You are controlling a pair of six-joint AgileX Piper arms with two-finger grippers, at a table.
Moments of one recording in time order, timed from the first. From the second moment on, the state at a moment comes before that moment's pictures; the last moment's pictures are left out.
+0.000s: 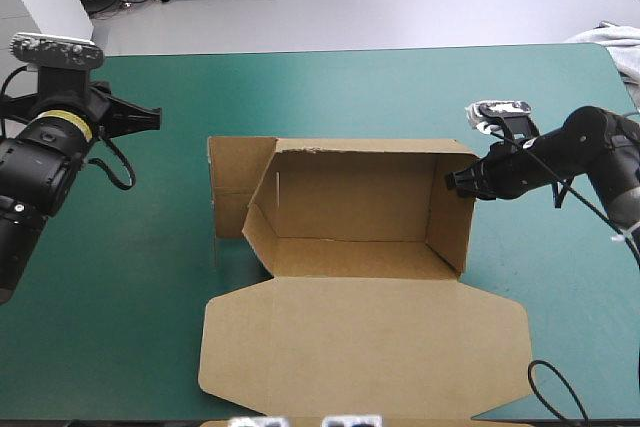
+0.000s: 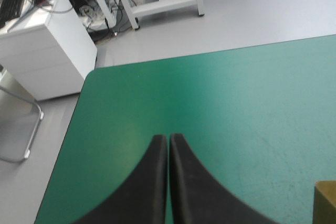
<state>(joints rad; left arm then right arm) -0.27 1.17 -1.37 0.49 0.76 -0.28 0.10 1.46 -1.29 0.45 1.12 -0.37</state>
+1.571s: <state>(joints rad) 0.34 1.33 -1.37 -0.51 1.05 0.42 0.24 1.71 -1.69 0.10 1.10 -0.19</state>
